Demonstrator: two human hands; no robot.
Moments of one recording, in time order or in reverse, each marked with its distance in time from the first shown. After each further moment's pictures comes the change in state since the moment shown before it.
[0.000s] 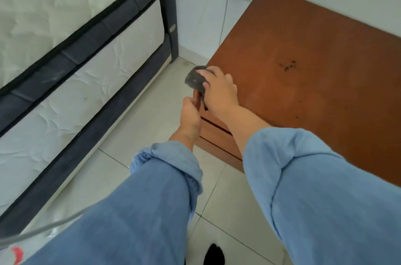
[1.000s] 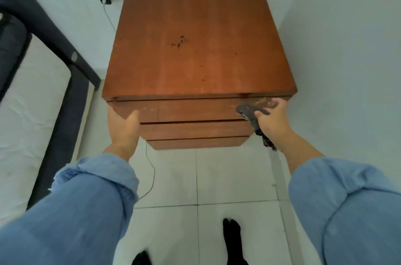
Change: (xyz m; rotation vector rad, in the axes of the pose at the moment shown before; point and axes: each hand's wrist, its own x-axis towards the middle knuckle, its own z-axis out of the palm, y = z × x) left_hand -0.016 -0.013 0.003 0.691 -0.079 0.325; right_hand -0.233 0.170 -0.085 0.701 0.441 1.074
